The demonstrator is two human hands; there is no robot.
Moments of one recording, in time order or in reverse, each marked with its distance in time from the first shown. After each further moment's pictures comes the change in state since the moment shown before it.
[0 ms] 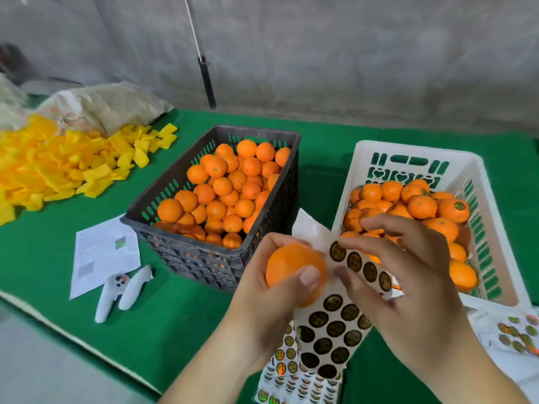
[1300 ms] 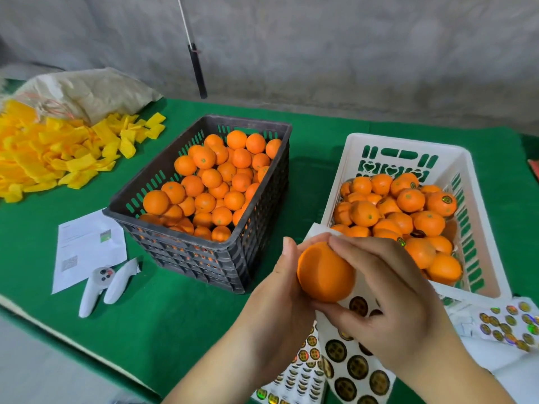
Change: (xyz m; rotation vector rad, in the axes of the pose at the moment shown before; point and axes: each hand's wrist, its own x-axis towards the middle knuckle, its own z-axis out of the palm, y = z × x) left_hand 0.022 -0.034 0.017 -0.146 0.024 -0.201; right_hand -0.014 0.012 0.000 0.028 -0.122 -0.162
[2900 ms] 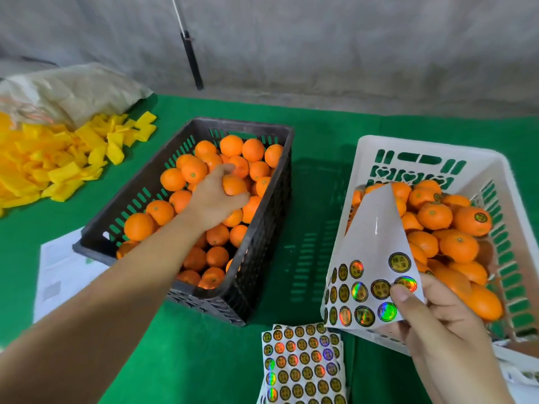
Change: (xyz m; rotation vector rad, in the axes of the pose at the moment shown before) left_hand 0.206 0.123 -0.136 1.334 0.318 0.174; right_hand -0.004 0.084 0.034 0.938 0.237 0.978
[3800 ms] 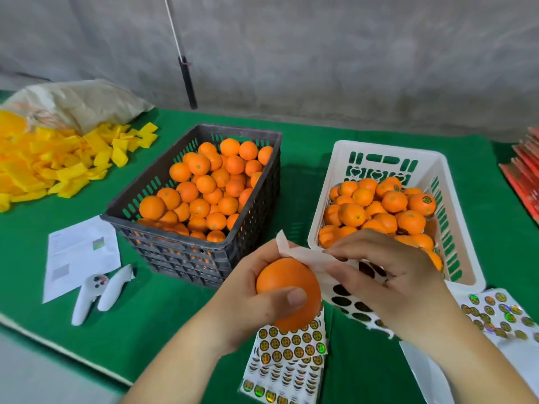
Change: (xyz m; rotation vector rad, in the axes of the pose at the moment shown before) left_hand -0.273 0.067 0.024 -0.950 -0.459 0.177; right_hand -0.082 -0.076 0.023 -0.728 -0.336 -0.638
